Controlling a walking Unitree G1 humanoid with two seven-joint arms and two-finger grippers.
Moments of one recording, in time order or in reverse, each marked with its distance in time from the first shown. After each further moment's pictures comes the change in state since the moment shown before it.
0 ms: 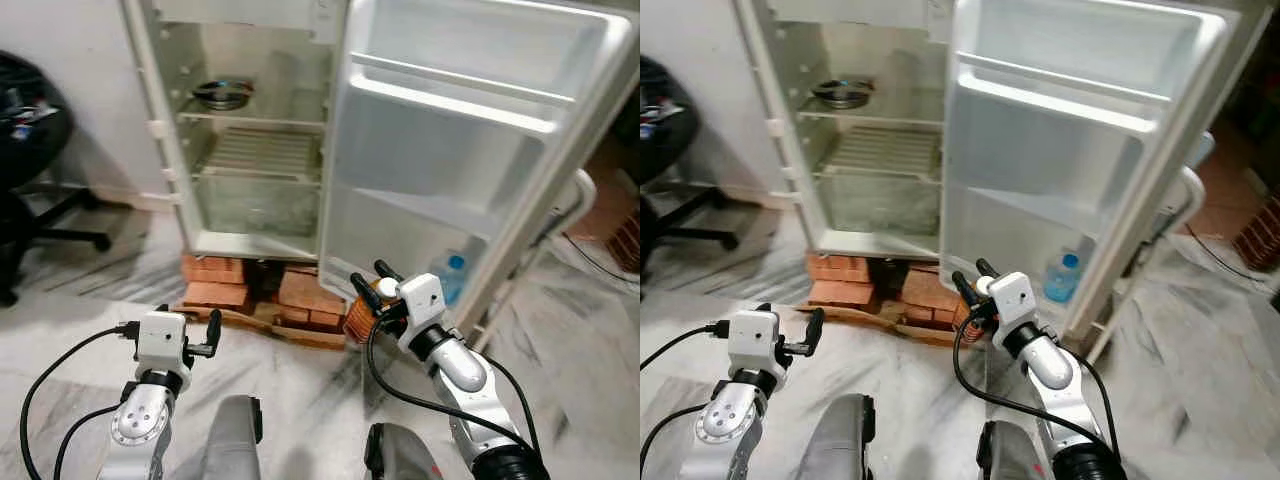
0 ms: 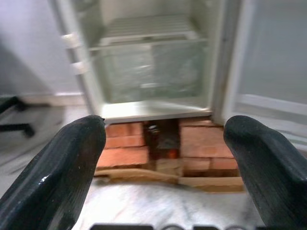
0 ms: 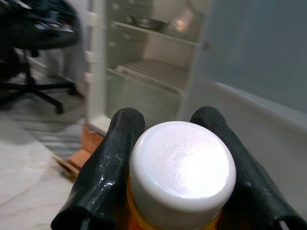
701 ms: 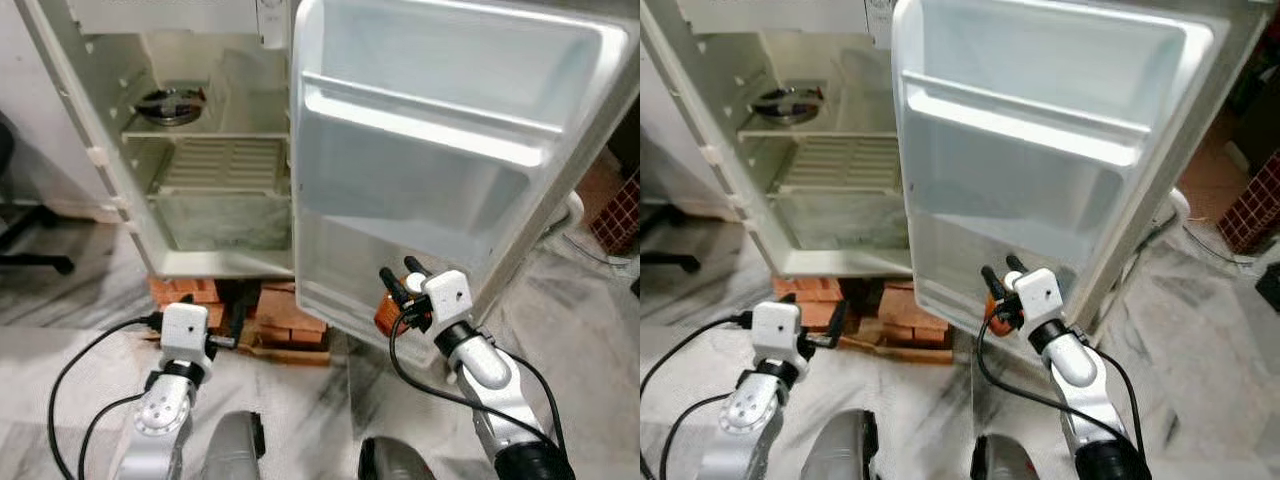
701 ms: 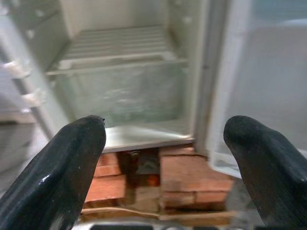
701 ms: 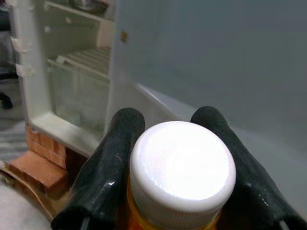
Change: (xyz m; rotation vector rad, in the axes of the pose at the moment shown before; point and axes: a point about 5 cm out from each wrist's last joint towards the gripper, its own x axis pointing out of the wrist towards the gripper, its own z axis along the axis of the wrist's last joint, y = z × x) left arm 0.004 0.001 0.007 0.015 -0.024 -0.005; right arm 0.003 -0.005 0.002 -0.019 -0.019 -0.037
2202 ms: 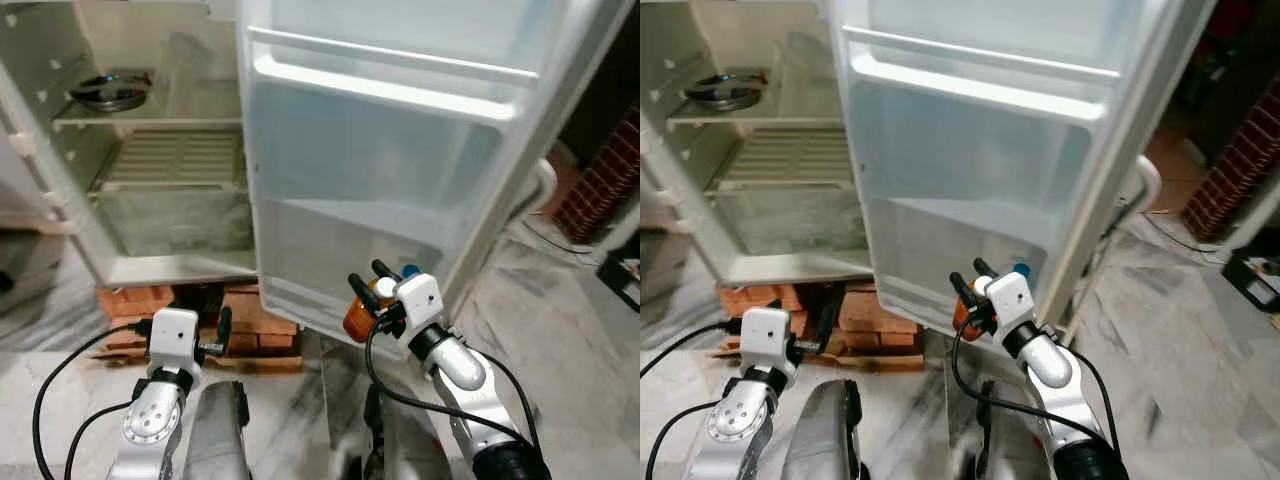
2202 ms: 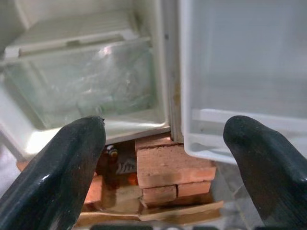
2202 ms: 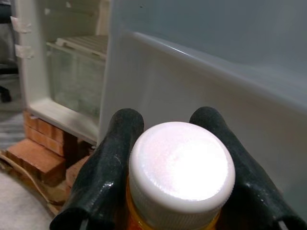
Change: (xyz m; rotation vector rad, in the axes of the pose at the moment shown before) left arm -0.009 -0.001 -0.006 0.052 0.024 0.016; right arm -0.001 0.016 -0.003 -0.004 0.003 0.098
